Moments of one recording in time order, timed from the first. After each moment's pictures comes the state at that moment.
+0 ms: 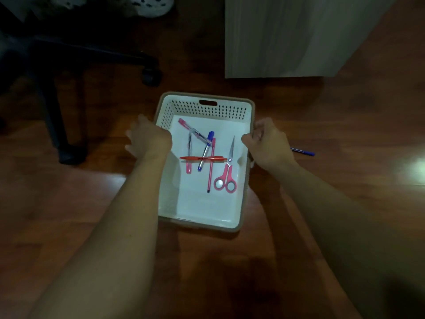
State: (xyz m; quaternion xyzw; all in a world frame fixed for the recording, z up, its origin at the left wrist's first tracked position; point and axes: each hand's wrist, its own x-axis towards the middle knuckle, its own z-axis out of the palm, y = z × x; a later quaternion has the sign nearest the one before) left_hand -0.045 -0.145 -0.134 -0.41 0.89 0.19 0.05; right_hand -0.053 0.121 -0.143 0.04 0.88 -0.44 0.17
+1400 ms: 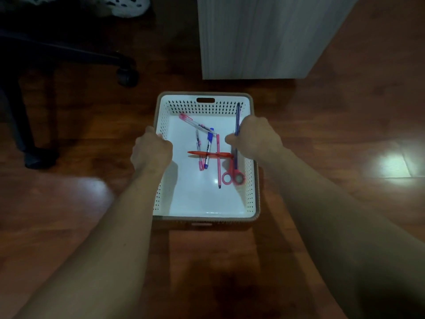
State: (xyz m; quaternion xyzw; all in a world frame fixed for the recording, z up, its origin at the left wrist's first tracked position) left_hand -0.027 -0.103 -0.162 -0.32 0.92 0.22 0.07; right_hand -0.069 0.129 -0.109 0.01 0.95 -0.23 0.22
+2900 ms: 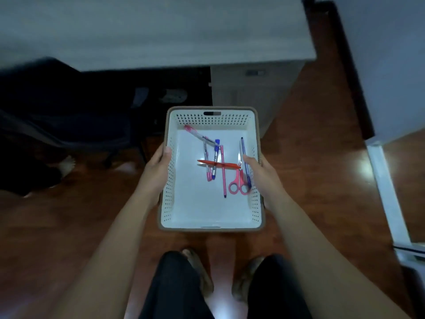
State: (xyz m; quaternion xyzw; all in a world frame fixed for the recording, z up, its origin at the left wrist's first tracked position) left_hand 0.116 -0.124 0.539 -0.32 0.71 0.62 0.13; right_hand 0.098 0.153 0.539 0.26 0.70 -0.62 0.25
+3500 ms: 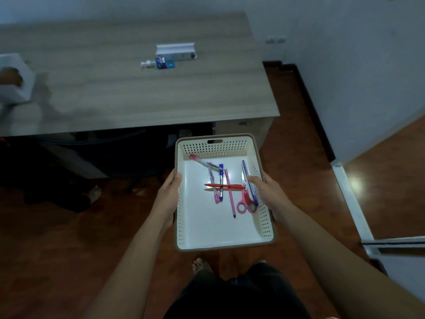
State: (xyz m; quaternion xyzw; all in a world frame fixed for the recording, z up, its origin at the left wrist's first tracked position) left_hand 0.235 -0.154 0.815 -0.30 0.64 0.69 0.12; right_hand 0.211 0.117 0.823 0.22 0.76 -0.56 0.25
